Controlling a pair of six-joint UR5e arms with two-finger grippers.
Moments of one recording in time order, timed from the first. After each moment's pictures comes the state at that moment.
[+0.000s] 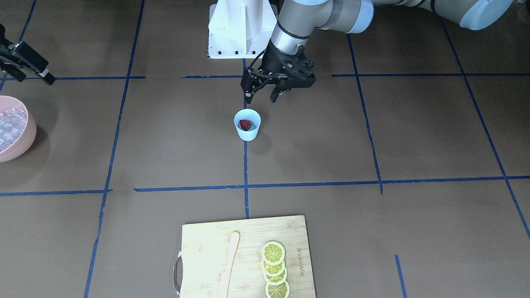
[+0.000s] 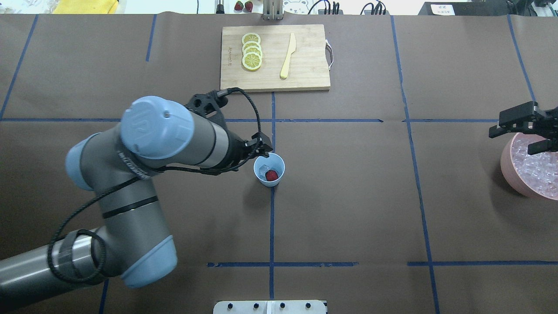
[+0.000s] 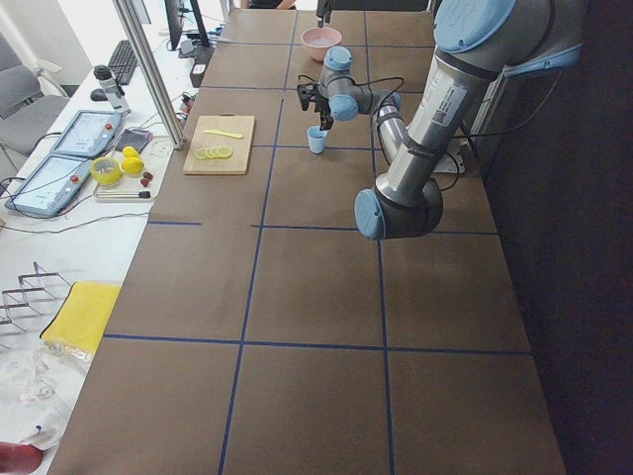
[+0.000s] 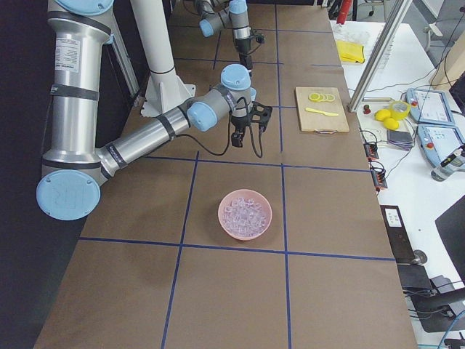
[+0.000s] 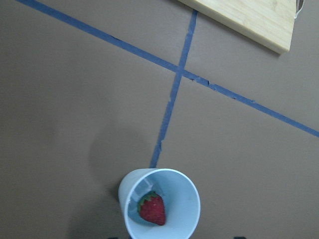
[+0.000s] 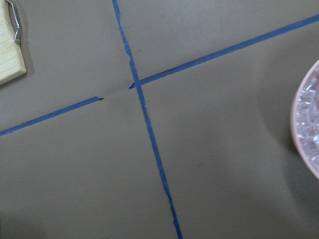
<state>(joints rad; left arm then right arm) -0.53 -2.12 -1.93 -1.80 -1.85 -1.61 1.15 -1.70 2.20 -1.40 2.35 1.05</state>
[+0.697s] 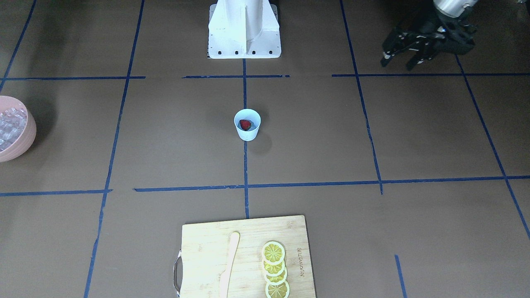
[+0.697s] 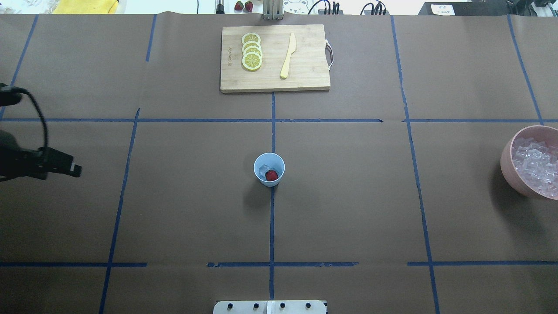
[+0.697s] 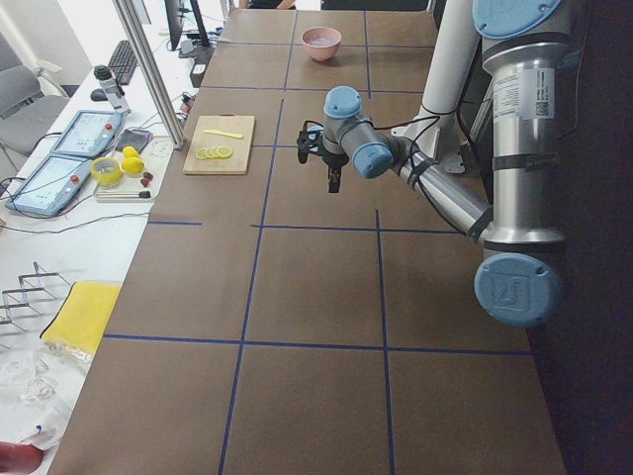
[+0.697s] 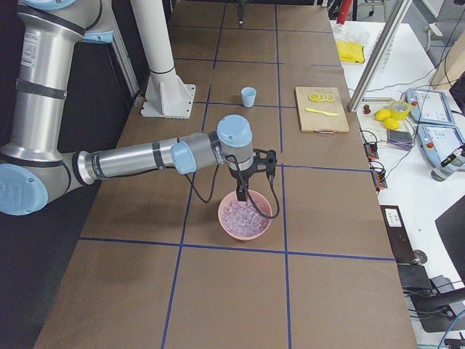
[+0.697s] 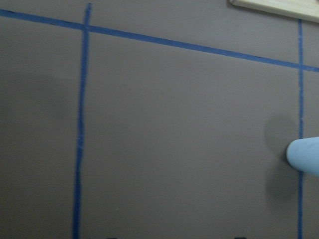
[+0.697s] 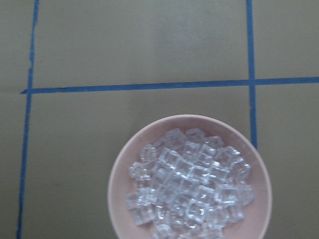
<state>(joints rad) -0.97 -1.41 -2.27 -1.80 -2.28 -0.89 1.49 -1.80 1.95 -1.43 2.42 0.28</state>
